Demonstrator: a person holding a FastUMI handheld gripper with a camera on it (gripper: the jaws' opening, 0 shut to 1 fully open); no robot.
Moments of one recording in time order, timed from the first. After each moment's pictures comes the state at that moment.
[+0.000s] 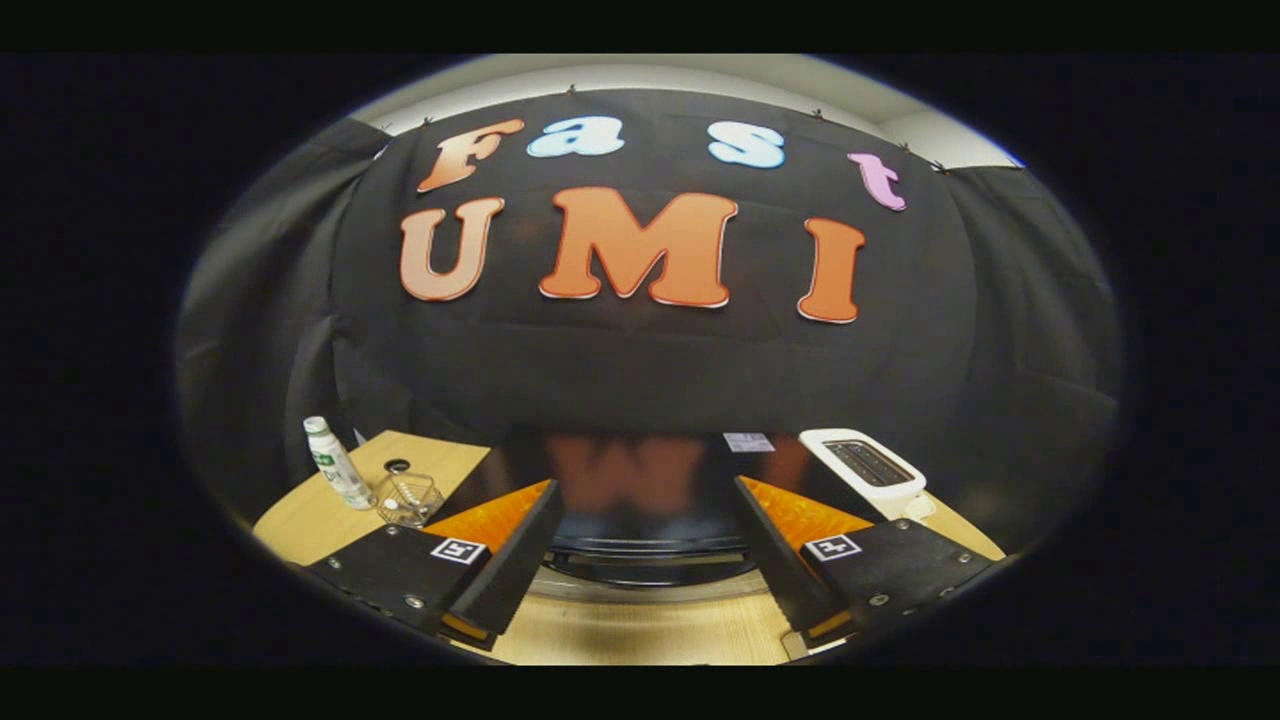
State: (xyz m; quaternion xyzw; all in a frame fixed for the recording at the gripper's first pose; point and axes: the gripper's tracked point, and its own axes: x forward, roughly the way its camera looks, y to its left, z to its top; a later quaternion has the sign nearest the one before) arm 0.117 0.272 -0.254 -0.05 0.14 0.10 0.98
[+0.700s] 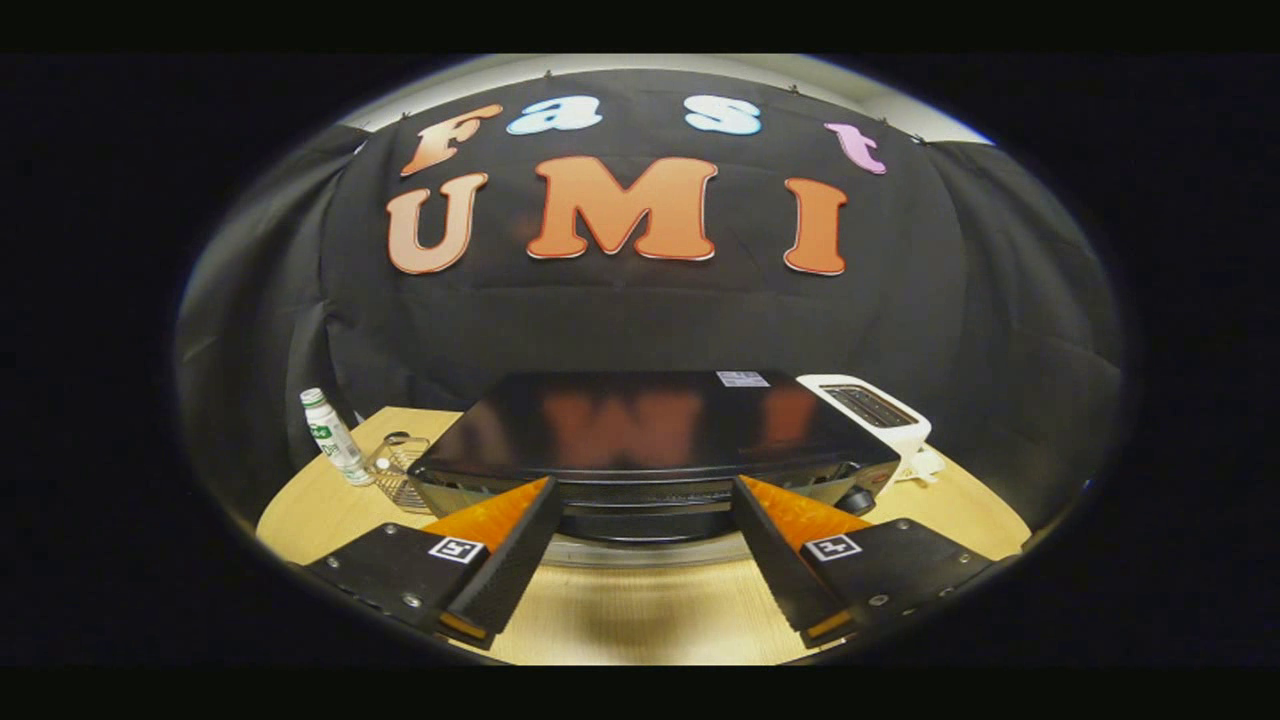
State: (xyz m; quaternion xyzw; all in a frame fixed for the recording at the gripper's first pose) arm 0.077 0.255 -0.290 -0.01 0.19 0.09 0.98
